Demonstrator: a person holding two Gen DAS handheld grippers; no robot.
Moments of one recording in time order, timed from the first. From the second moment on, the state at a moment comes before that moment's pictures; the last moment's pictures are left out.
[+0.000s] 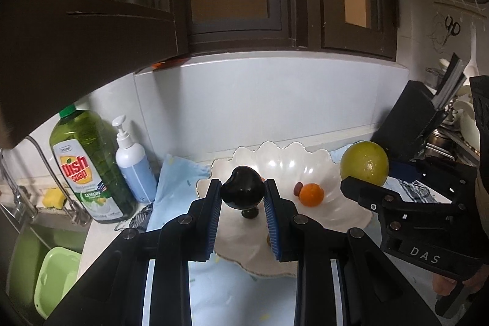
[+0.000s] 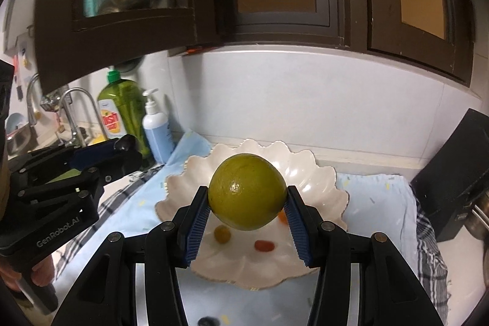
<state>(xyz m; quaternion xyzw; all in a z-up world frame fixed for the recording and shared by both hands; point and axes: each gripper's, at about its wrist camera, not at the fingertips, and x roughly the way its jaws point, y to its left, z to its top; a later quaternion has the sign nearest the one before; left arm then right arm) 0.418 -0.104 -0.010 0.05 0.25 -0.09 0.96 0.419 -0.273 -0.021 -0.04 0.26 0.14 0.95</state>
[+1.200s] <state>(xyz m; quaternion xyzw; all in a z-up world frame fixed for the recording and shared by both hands) 0.542 -0.177 -0.095 0.08 0.41 -0.14 0.90 0.523 -0.322 -0.093 -0.06 0.39 0.08 0.91</state>
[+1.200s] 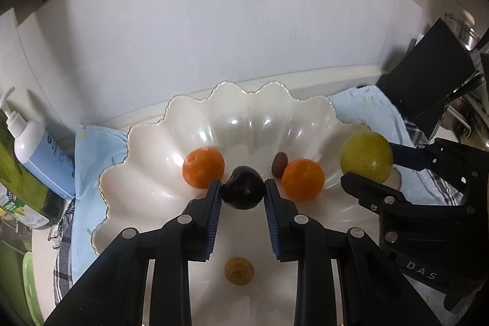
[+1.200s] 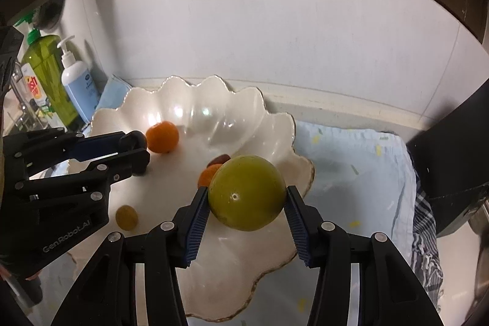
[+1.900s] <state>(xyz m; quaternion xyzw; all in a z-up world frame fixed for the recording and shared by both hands) 0.527 -0.156 -0.071 0.09 0.38 -0.09 0.91 0.503 -0.328 -0.087 -0.07 0.37 0.06 0.92</state>
